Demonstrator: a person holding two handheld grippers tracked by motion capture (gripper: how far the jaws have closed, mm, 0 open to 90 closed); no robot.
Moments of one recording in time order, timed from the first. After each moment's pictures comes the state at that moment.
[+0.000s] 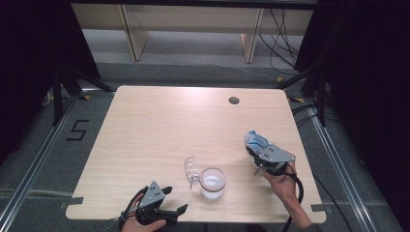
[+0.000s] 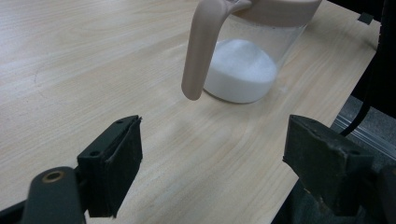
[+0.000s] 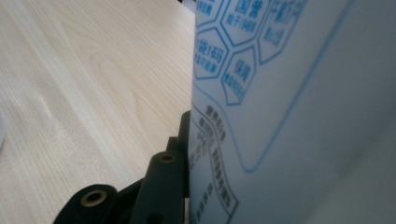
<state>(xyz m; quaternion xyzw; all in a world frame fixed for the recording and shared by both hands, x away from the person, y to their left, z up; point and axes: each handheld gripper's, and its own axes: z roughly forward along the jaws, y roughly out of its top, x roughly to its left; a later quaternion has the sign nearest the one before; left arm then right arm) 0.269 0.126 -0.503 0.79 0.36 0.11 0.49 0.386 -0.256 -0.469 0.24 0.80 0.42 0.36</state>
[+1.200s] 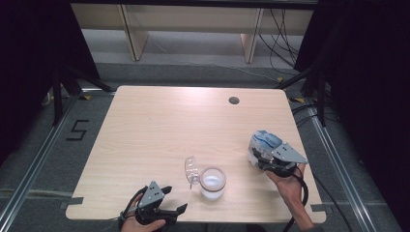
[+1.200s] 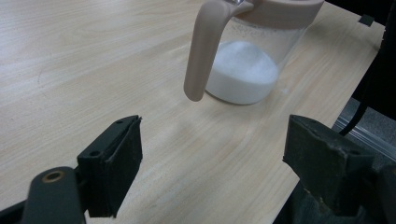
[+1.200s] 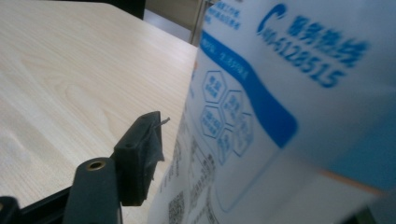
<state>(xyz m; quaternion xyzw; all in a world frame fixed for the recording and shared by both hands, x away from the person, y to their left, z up) 0.268 0.126 -0.503 0.78 0.37 0.11 0.49 0.375 -0.273 -0.464 0.33 0.75 0.45 0.36</state>
